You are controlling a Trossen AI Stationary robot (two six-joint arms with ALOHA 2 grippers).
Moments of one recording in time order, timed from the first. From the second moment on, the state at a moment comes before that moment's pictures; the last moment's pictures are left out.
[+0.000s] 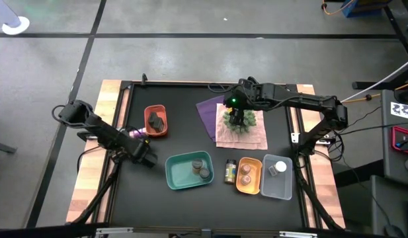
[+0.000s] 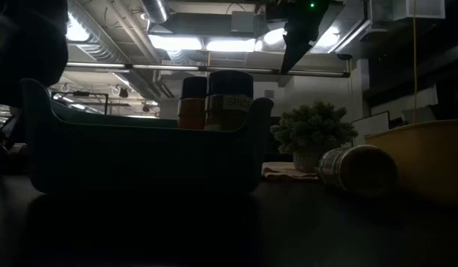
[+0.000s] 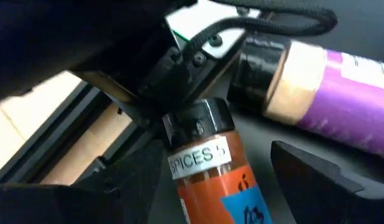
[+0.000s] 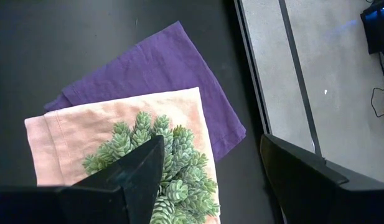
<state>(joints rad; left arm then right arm) -0.41 1.46 0.68 -1.33 -0.17 -2.69 -0.19 1.59 1.58 -1.05 0.37 -0.14</state>
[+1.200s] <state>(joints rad) -0.30 1.46 0.68 -1.37 -0.17 -2.70 -0.19 1.59 1.58 -1.05 0.37 -0.14</state>
